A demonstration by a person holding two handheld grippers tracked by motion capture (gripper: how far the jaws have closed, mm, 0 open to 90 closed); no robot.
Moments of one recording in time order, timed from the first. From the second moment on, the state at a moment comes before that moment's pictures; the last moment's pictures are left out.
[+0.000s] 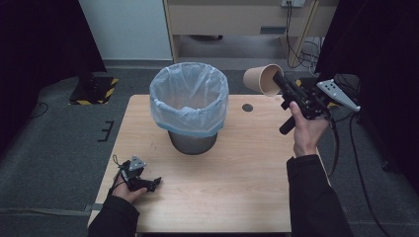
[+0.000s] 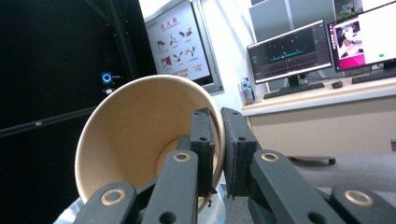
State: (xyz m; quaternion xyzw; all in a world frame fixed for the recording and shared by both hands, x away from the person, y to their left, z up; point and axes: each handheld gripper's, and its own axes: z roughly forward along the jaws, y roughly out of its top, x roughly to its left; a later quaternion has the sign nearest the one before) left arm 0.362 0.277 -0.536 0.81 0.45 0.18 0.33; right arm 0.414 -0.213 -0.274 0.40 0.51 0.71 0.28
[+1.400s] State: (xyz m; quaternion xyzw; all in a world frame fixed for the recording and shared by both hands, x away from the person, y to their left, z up) left arm 0.363 0.277 -0.536 0.81 0.45 0.18 0.33; right arm 0.495 -0.080 -0.283 0.39 0.59 0.66 0.24
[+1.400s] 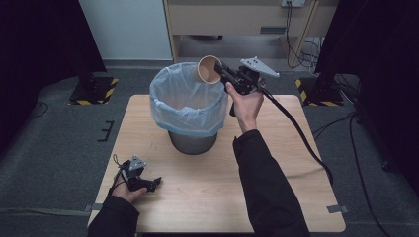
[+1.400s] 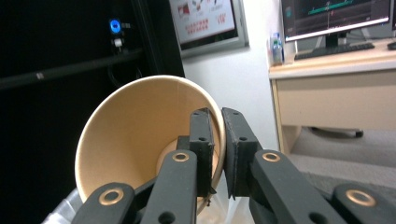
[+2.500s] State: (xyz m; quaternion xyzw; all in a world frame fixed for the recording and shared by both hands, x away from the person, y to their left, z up) left arm 0.362 0.277 -0.536 0.81 0.45 0.18 0.33; right arm 0.402 -0.196 -0.421 0.42 0.69 0.55 0.20
